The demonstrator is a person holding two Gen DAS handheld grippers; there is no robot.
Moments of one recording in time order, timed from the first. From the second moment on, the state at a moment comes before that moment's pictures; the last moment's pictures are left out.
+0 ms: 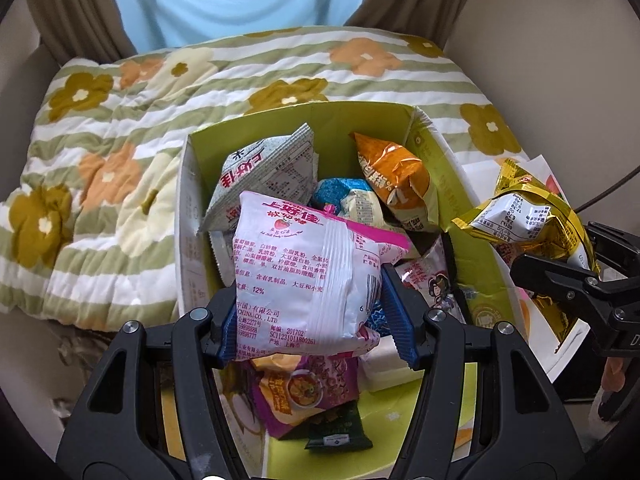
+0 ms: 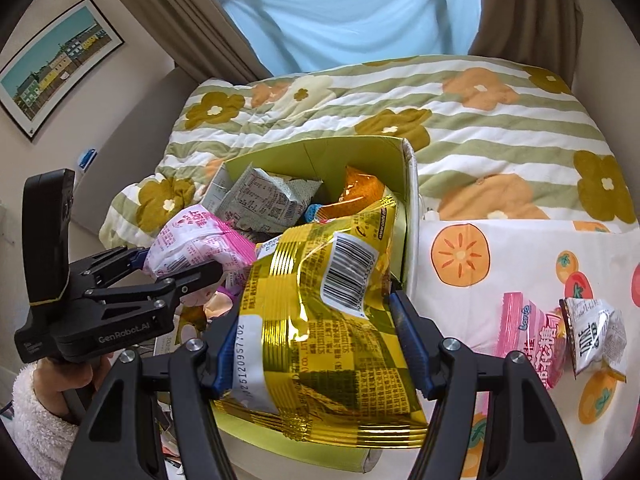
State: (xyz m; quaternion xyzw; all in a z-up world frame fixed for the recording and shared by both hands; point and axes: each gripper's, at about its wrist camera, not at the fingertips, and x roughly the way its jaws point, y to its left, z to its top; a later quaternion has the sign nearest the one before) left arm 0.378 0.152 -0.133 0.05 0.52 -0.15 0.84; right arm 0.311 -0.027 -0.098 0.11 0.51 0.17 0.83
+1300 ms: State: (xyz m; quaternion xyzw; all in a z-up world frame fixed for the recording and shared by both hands) left arm 0.289 0.199 -0.117 -0.04 0.47 -0.04 0.88; right arm 0.273 -0.008 -0.109 0.09 0.46 0.17 0.87
